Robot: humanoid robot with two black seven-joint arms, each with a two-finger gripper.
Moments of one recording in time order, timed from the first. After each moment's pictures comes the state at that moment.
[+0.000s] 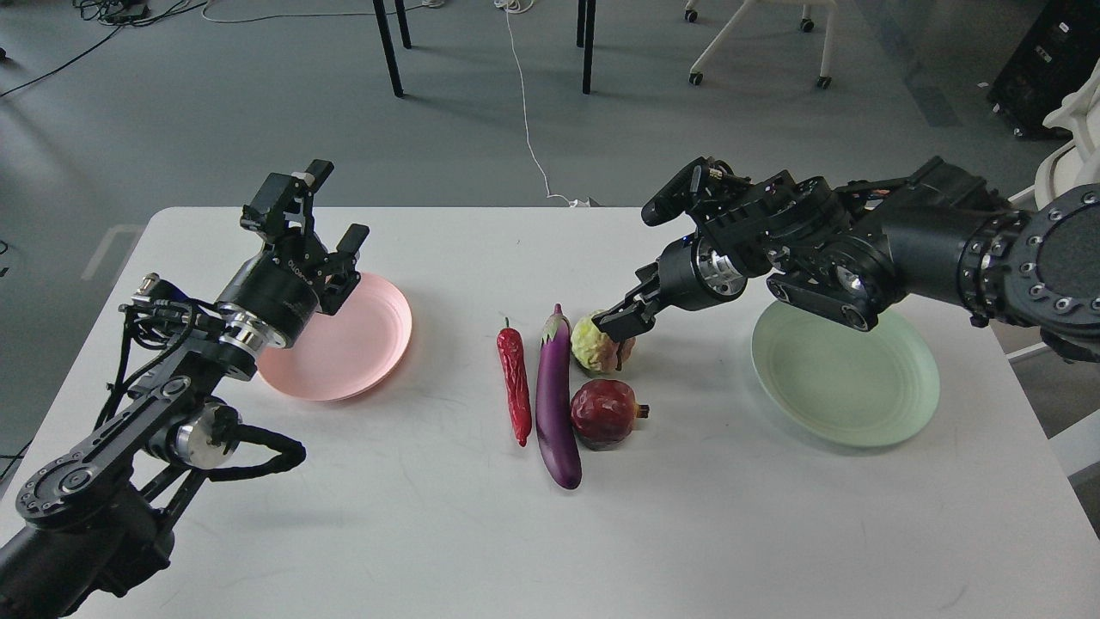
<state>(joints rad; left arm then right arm) -0.32 0.35 -1.06 -1.23 0.69 -0.13 -0.33 1.49 -0.04 -0.83 0.70 -1.07 0.17 0.49</state>
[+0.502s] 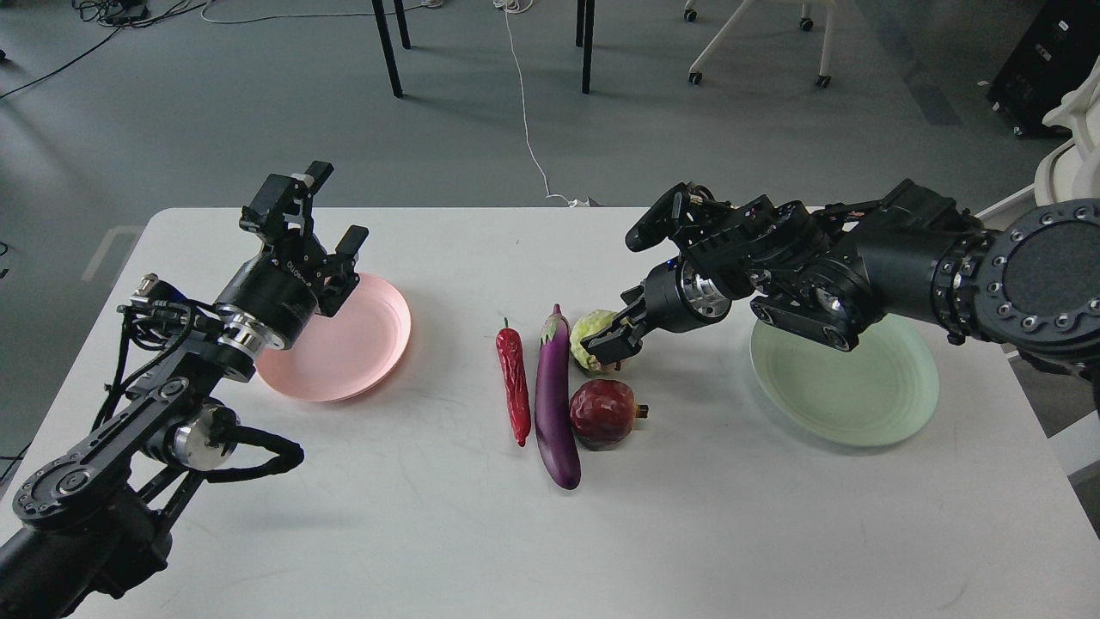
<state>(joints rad) -0.32 0.35 -1.06 -1.23 0.69 -0.13 -0.33 1.45 -0.01 -0.84 0.70 -1.06 0.16 0.49</state>
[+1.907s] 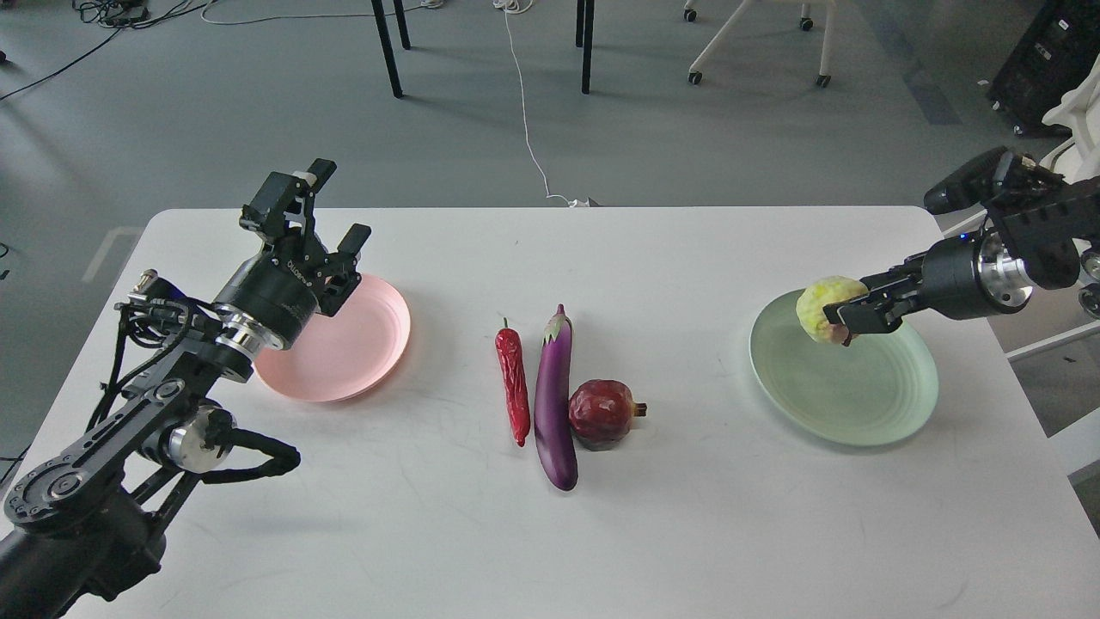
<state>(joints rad) -0.31 0.37 -1.05 -1.27 0.69 -0.13 -0.33 1.56 -0.73 -0.84 1.09 -1.29 0.14 0.49</state>
